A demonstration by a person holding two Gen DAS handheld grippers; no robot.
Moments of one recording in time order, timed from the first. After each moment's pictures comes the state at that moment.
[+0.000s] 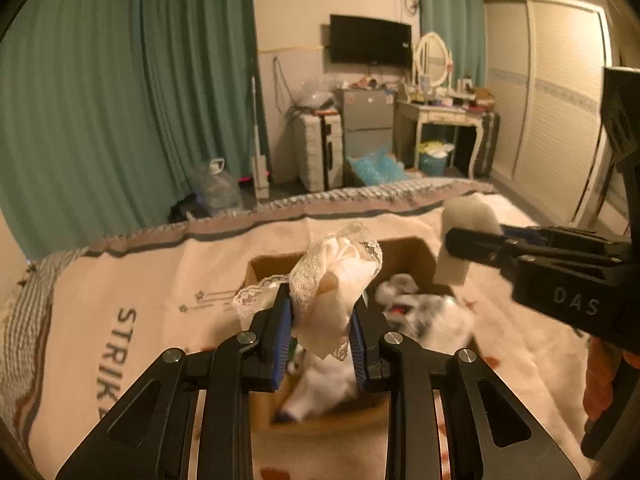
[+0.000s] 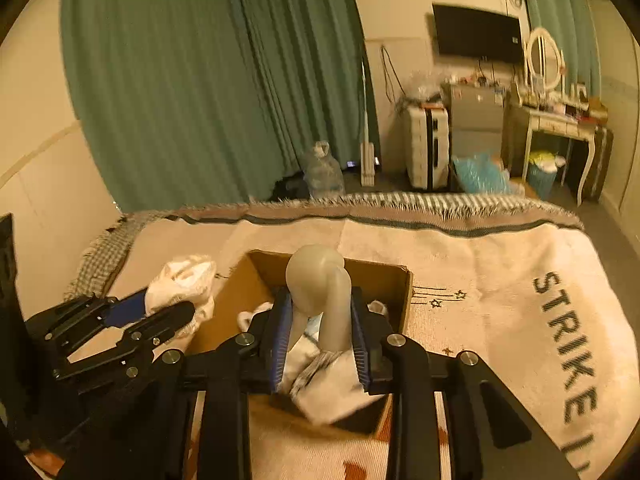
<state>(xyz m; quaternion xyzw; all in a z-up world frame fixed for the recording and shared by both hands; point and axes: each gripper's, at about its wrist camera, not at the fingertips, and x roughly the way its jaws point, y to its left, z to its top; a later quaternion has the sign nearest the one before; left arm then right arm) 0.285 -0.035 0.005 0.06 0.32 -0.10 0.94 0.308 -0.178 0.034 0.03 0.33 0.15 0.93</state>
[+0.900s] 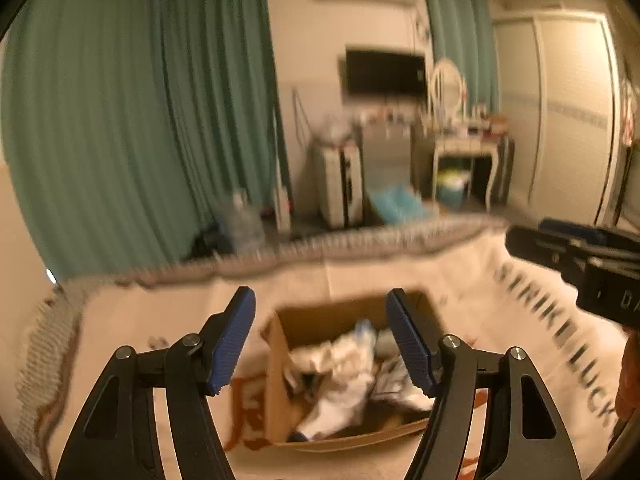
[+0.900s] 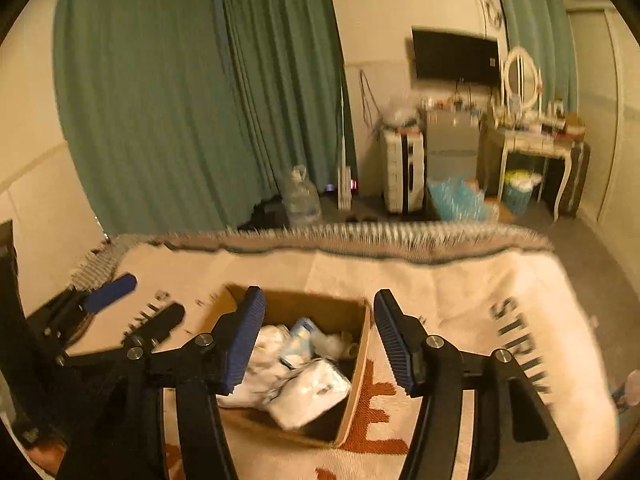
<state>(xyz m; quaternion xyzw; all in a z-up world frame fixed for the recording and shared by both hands) 0.232 -0.024 0.093 0.05 0.23 -0.08 0.97 0.265 -0.209 0.104 0.02 0.27 0.10 0.96</state>
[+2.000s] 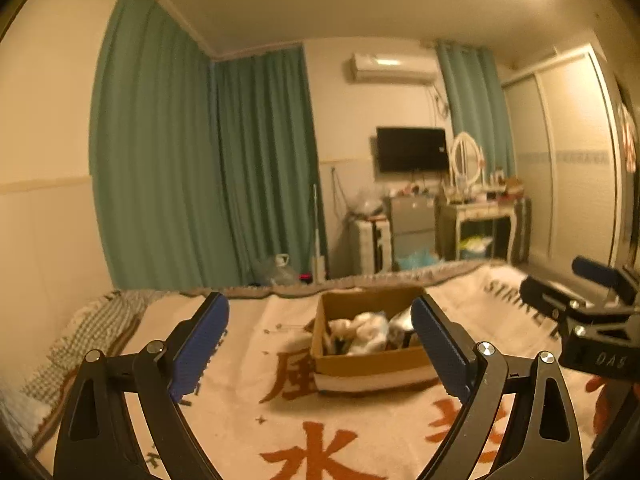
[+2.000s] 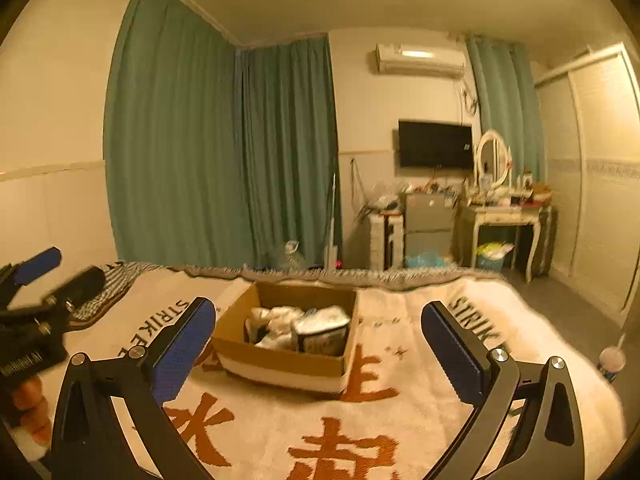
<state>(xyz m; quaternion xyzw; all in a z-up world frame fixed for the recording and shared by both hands) 0.048 0.013 0.048 0.04 0.08 -0.01 1.00 0.046 -0.196 0.048 0.01 0.11 0.08 0.99</state>
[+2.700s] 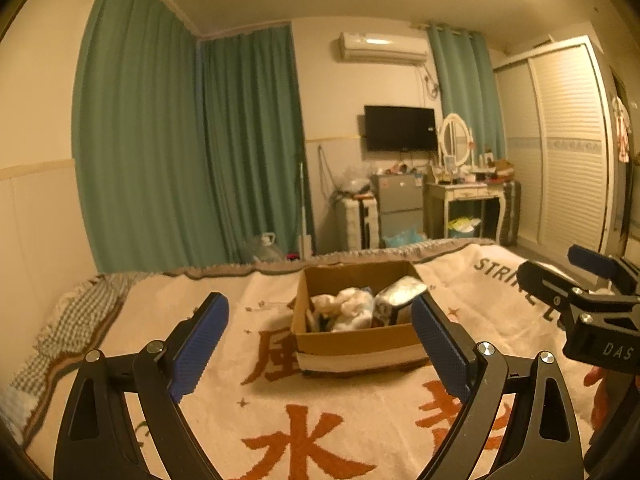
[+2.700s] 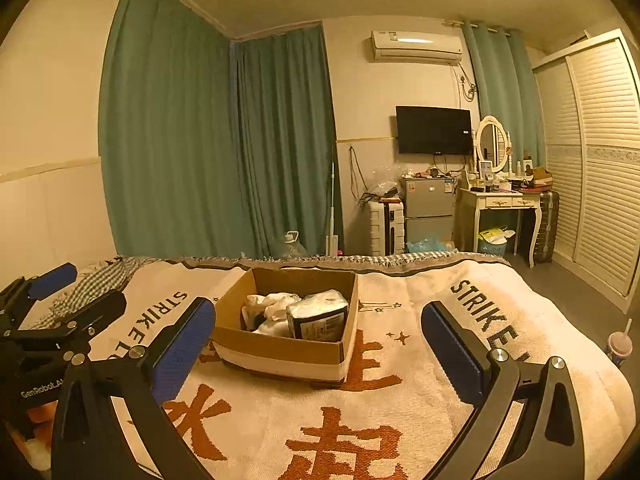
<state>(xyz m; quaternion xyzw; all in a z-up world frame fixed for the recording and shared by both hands) 0.052 0.013 0.028 0.03 0.12 -0.03 0.99 0.055 -0.206 0.031 0.01 0.13 0.08 0.99</state>
